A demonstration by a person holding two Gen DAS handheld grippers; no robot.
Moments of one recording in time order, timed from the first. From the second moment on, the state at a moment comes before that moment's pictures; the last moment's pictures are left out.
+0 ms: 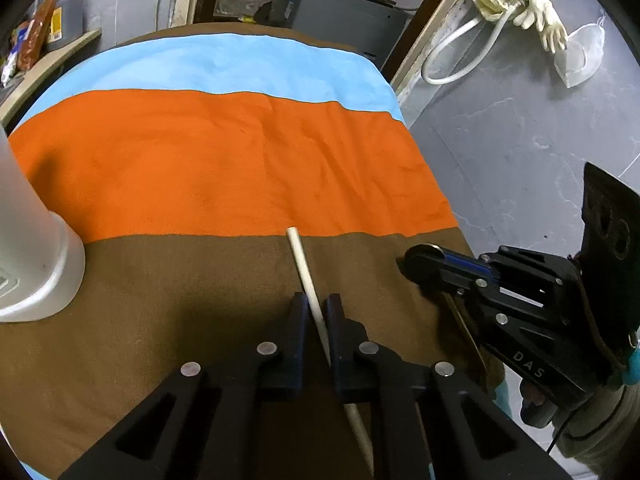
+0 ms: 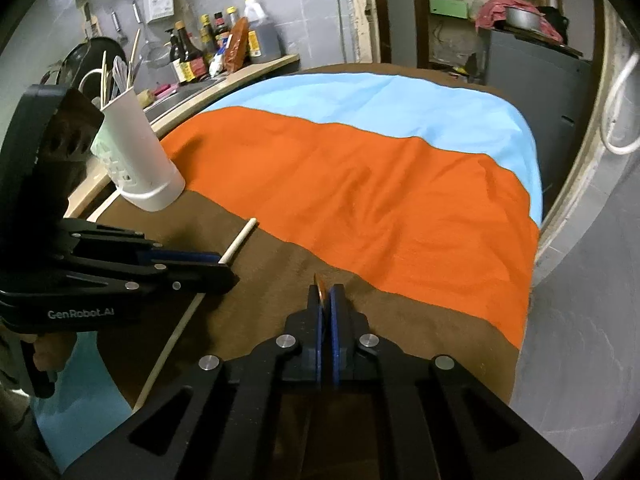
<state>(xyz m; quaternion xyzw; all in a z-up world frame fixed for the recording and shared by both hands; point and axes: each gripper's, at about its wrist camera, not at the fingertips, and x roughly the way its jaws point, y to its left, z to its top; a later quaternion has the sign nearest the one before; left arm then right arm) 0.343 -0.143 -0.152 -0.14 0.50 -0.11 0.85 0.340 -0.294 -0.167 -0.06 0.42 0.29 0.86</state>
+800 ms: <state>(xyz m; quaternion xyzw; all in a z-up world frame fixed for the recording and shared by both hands) 0.261 -0.062 -0.055 -0.22 0.34 -0.09 0.91 0.291 -0.270 -0.074 0.05 0.27 0.27 0.92</state>
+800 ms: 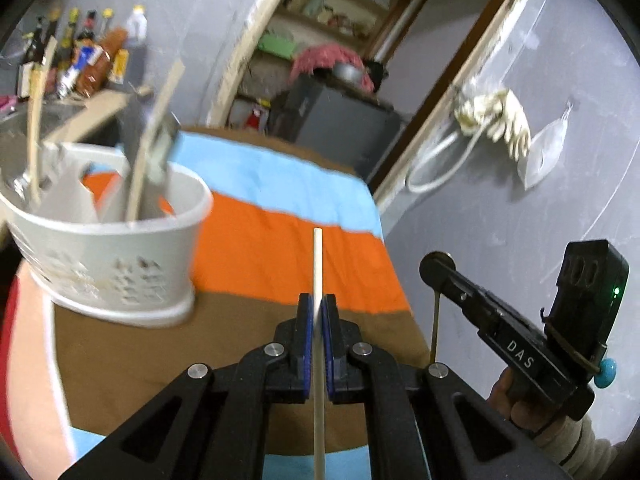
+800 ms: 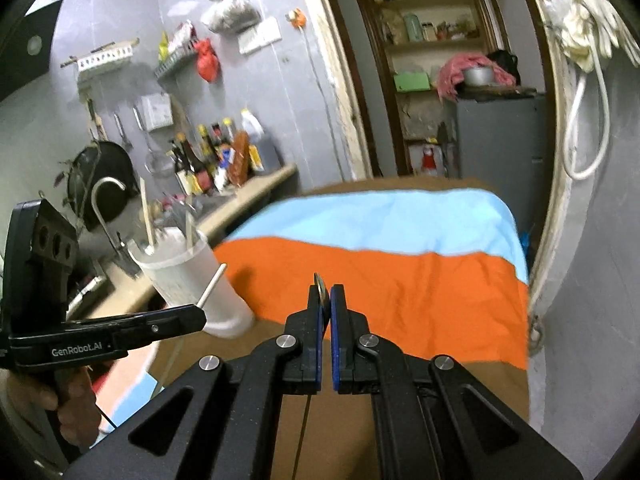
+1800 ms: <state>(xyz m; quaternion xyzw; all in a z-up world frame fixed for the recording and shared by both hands) 0.311 0.155 0.006 -0.25 0.13 0.03 0.96 0.318 -0.098 0.022 0.10 0.10 0.25 0.96</state>
